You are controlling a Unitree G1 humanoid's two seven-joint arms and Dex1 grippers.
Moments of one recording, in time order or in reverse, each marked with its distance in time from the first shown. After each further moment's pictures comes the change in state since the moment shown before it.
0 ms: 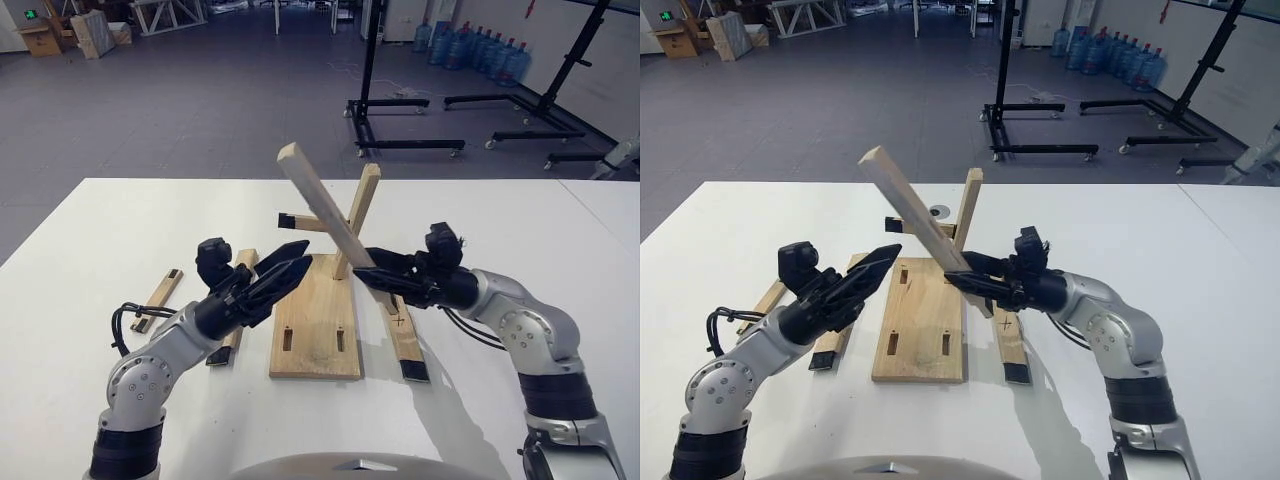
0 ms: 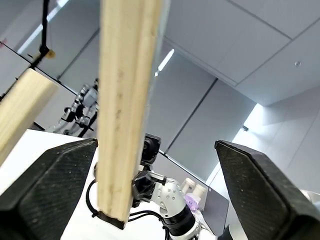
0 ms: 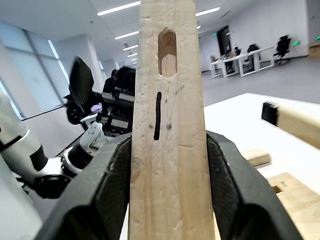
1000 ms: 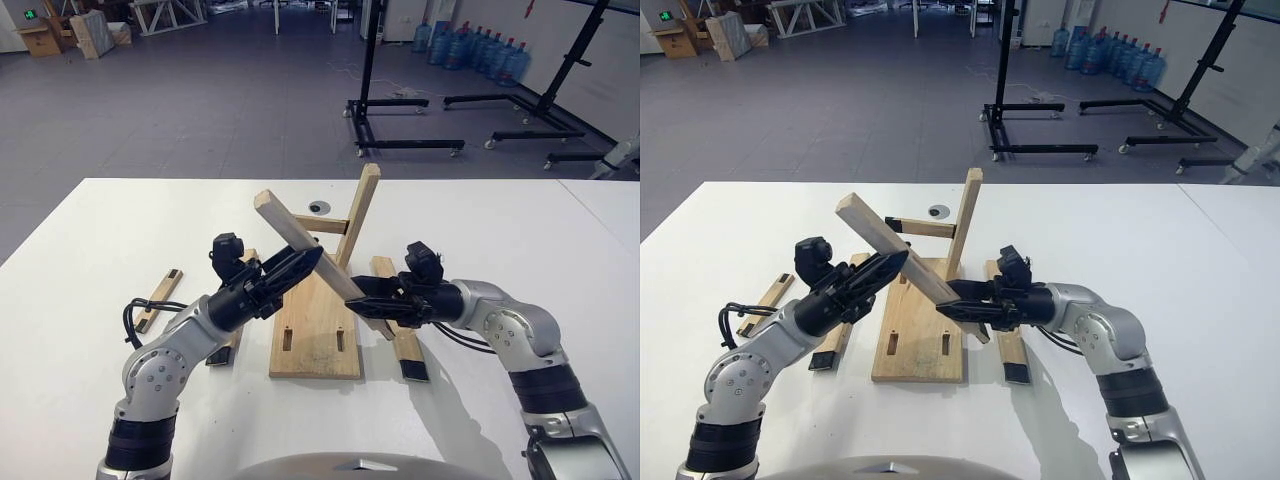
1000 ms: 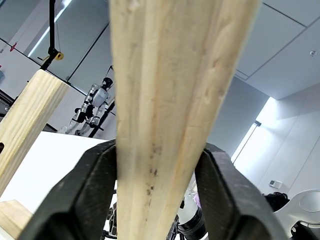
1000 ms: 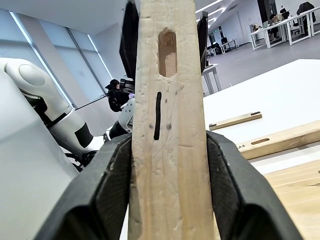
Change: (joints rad) left arm -0.036 -0.051 -0.033 0.036 0.105 -0.047 0.012; right arm -0.023 -0.035 0.095 0.086 -0.011 0.032 0.151
